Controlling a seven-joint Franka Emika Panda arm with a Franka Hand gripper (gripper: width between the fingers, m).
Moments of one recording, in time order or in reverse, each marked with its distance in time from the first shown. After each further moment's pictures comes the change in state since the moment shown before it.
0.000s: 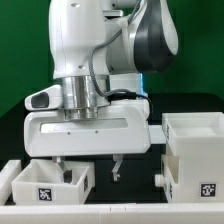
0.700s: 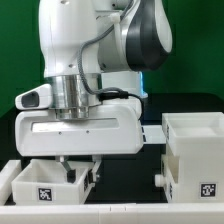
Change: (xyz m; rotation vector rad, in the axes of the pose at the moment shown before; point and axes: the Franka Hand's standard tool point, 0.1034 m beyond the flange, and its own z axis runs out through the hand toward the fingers) arm 0.009 0.010 -0.003 -0.004 -0.019 0.032
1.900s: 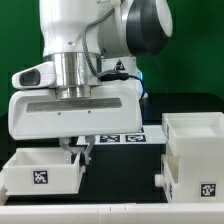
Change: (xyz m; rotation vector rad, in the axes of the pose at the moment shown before) arm 0.009 -0.001 -0.030 -0.012 0.056 -0.233
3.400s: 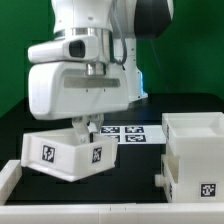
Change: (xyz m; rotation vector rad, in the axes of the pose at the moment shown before) arm 0.007 -0.009 -0.048 0.024 -0.049 -1.063
